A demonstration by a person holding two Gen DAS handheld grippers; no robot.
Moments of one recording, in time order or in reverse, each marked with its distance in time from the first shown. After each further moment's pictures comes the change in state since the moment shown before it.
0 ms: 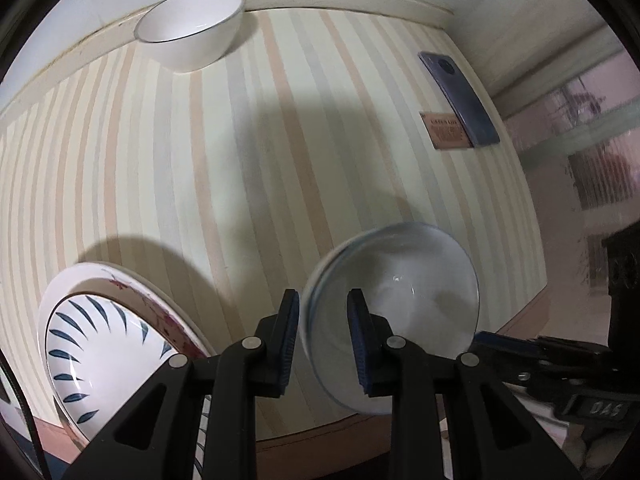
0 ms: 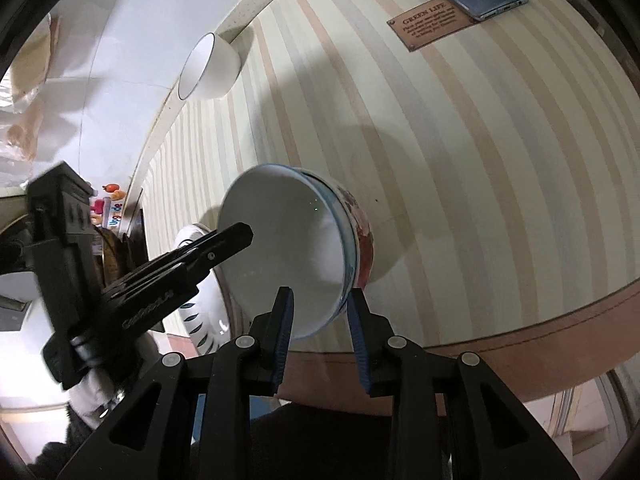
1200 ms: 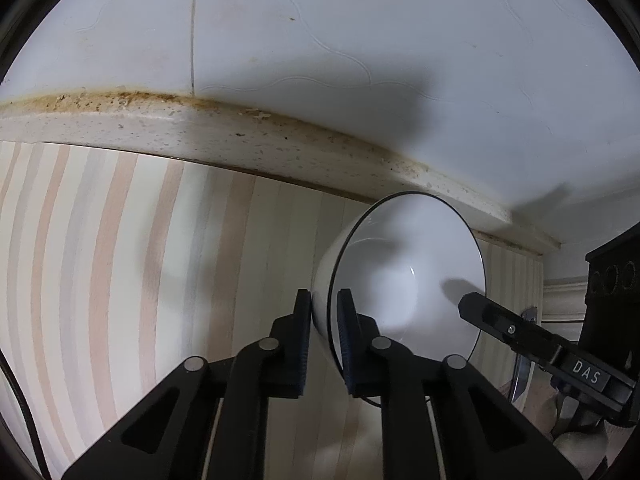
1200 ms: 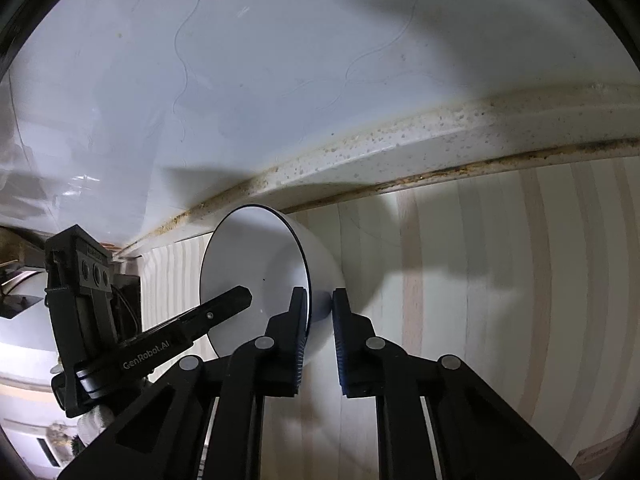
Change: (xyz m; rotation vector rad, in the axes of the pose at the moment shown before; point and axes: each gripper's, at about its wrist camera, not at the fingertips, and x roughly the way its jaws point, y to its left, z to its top) left arm 0.021 0.187 0.189 -0.360 -0.160 -0.092; right arm 0.119 0.139 0.281 -0.265 -0.065 -0.003
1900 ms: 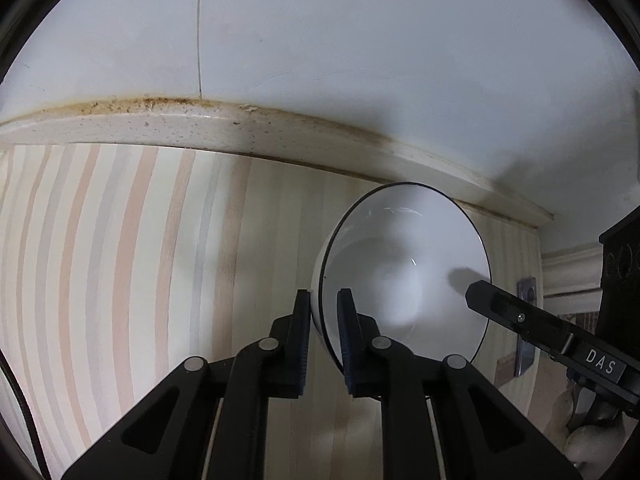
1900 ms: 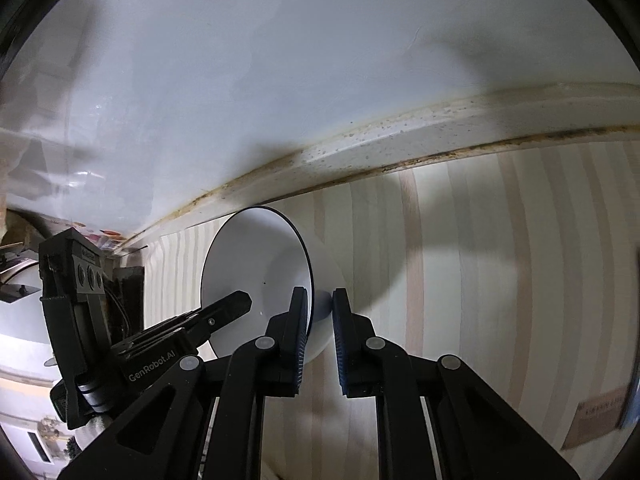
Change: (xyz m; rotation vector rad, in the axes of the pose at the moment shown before) left arm -0.029 -0.029 -0.025 0.070 -0.032 0.045; right arm -0.049 0.006 -0.028 -0.022 -0.034 -0.025
